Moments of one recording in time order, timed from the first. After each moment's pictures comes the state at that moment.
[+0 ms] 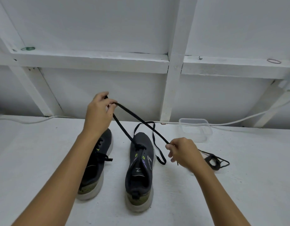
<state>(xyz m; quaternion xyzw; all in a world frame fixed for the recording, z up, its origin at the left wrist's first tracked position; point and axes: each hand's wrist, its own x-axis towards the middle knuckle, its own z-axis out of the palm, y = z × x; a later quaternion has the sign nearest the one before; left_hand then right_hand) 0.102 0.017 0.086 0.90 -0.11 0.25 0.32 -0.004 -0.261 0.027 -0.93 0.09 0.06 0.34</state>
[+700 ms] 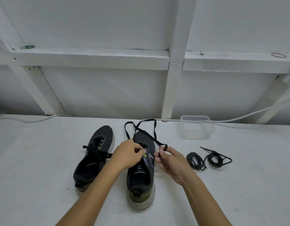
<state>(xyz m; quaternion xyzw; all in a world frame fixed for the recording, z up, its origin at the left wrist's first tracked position) 0.034 -0.037 0.005 0.96 -0.12 -0.11 0.24 -0.019 -0.221 -0.019 -0.55 0.26 0.13 0.79</state>
